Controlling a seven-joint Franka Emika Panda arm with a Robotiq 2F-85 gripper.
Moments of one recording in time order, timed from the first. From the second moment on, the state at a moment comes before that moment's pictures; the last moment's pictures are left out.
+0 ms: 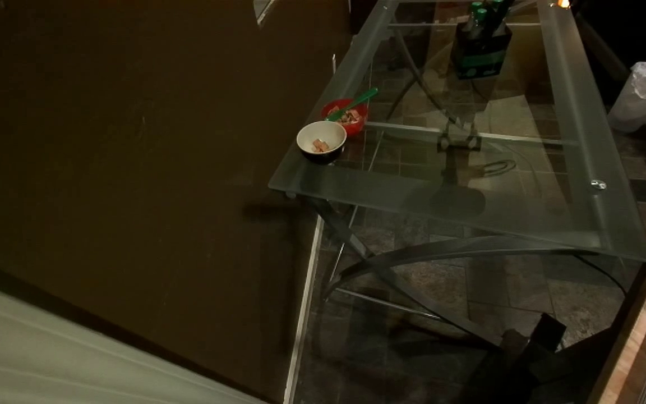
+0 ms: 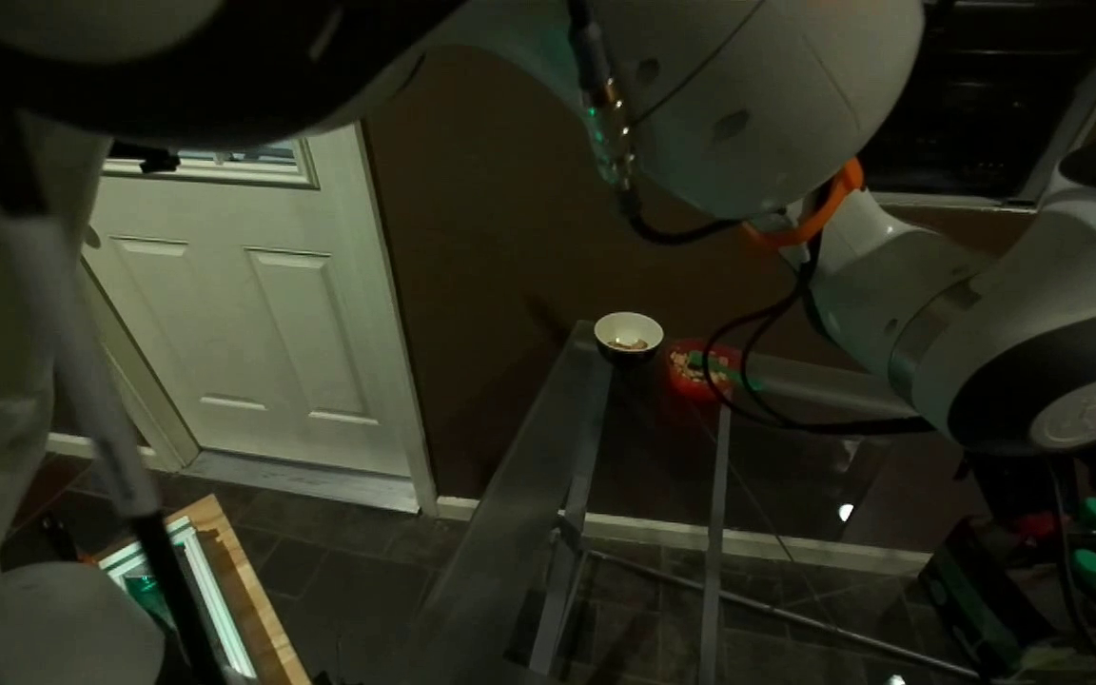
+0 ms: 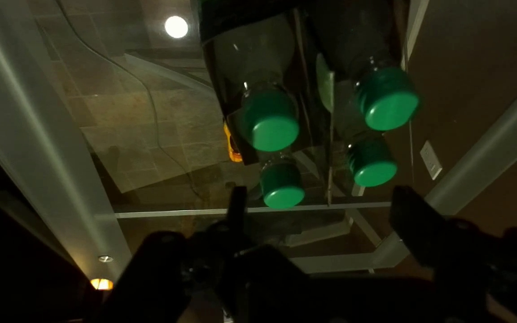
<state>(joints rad) -0.38 0.60 -0.29 -1.67 0.05 2.83 0.39</state>
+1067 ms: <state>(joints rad) -0.38 0.65 -0.28 -1.64 0.10 2.83 0.31</state>
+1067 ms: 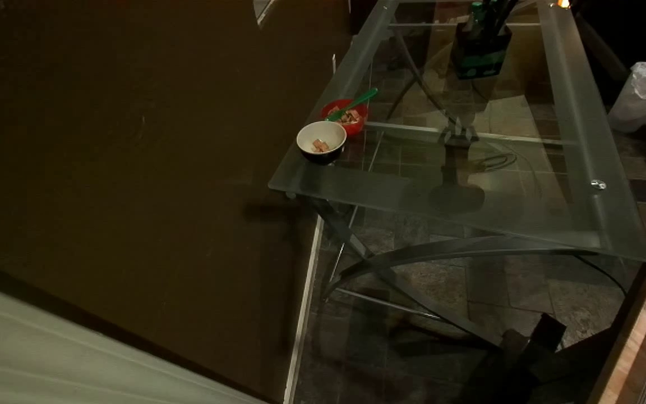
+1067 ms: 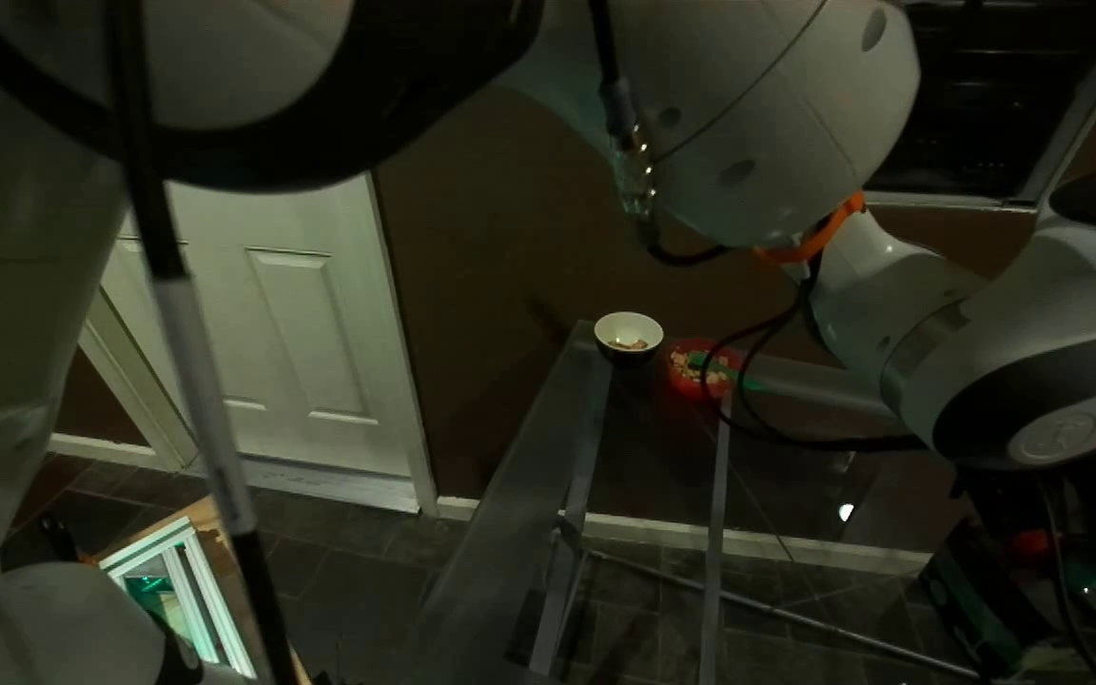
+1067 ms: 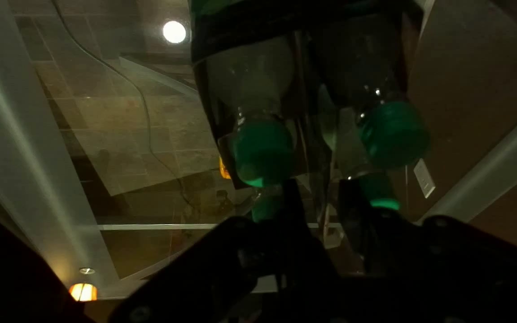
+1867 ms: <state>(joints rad) -0.35 0.65 -0.32 -1.65 0.09 2.80 0.31</state>
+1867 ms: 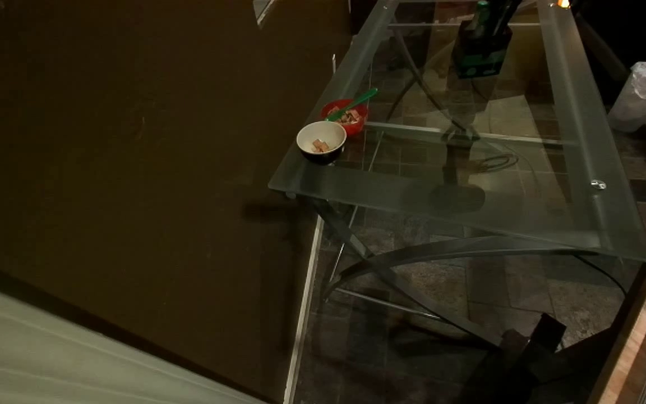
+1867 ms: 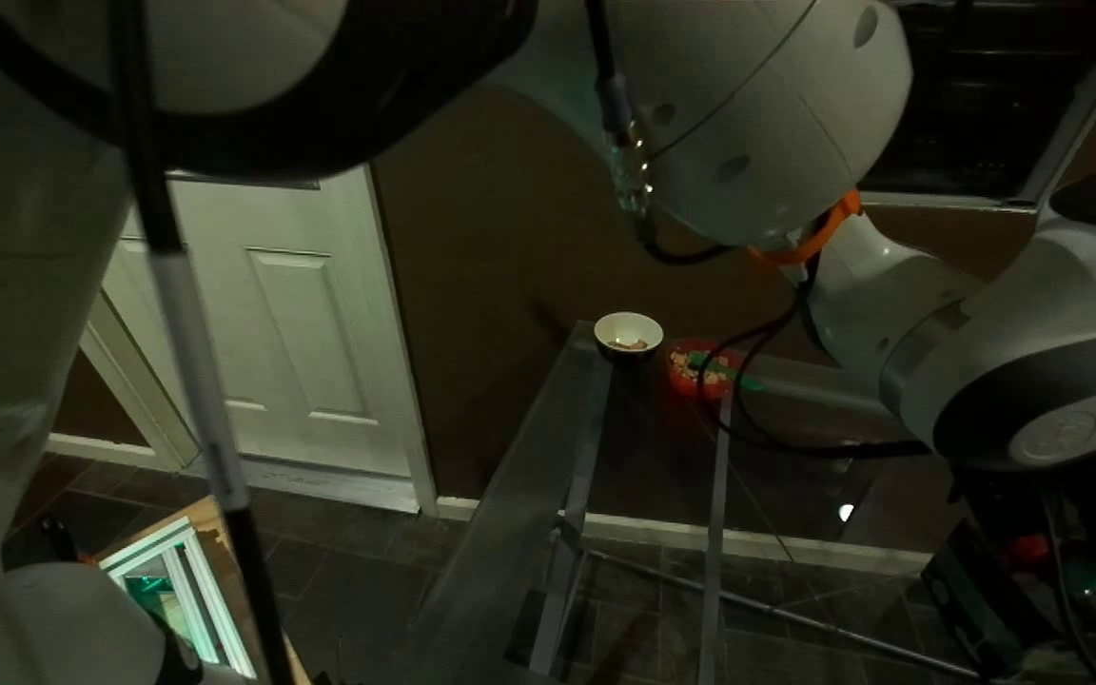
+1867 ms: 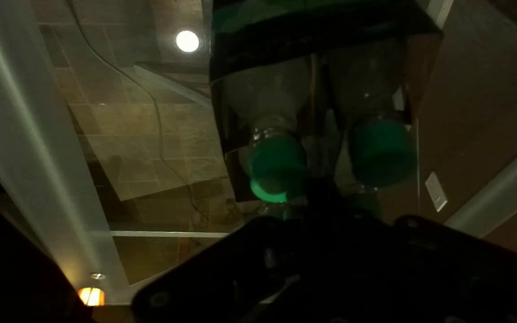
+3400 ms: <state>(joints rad) -0.07 0.43 -0.52 -1.75 -0.24 2.40 0.72</state>
